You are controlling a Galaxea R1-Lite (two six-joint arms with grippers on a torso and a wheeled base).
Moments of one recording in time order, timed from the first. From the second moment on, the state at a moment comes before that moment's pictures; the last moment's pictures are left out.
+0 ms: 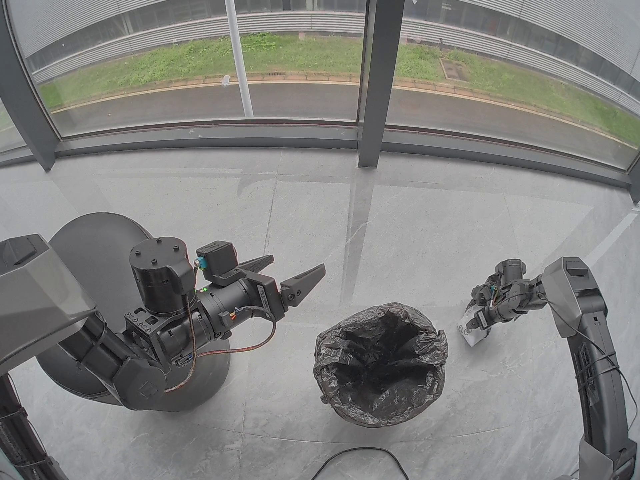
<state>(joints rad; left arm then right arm) -0.51 1.97 -0.66 -1.26 -0.24 -0.28 -0.13 2.93 -2.00 0.00 0.02 -0.42</state>
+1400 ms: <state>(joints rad) -0.54 1.91 -0.61 -1.33 -0.15 -0.36 0.11 2.34 -2.00 0.81 0.17 -0.29</state>
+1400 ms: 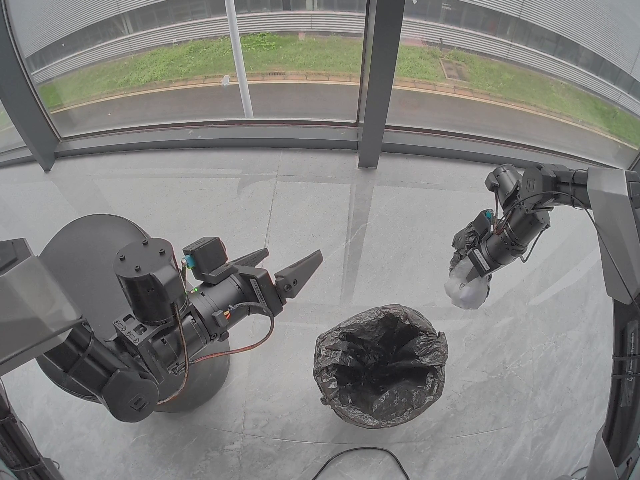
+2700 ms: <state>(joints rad) -0.41 1.81 -0.81 -1.35 -0.11 -0.35 0.41 2.46 -2.00 0.84 -0.16 -0.34</state>
